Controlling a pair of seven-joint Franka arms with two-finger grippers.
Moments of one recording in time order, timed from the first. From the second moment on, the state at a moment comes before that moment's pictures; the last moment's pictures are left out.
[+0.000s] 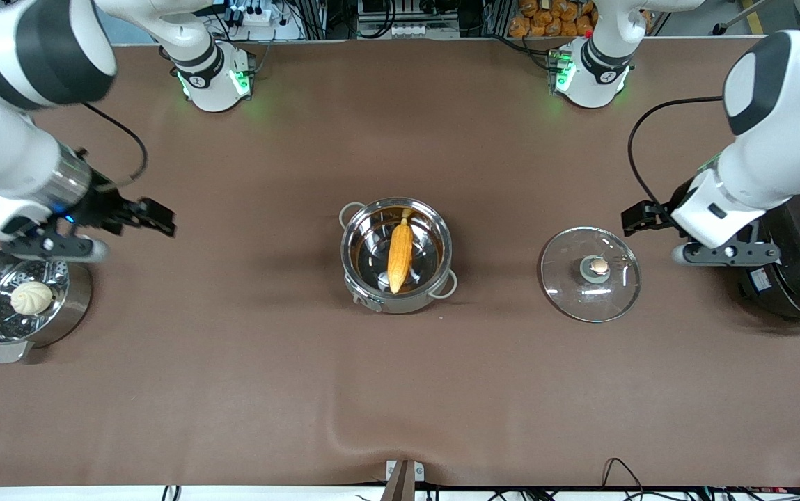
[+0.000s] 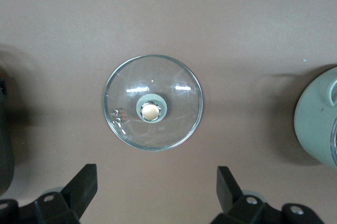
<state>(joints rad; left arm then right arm) -0.17 0.14 -0.01 -1.63 -0.03 1.72 -0.16 0.12 0.08 0.02 -1.63 0.05 1.68 0.19</state>
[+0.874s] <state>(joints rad) -0.14 0.07 0.00 -1.51 -0.03 1.60 -0.27 -0.01 -0.03 0.02 -1.48 0.02 1.47 0.08</state>
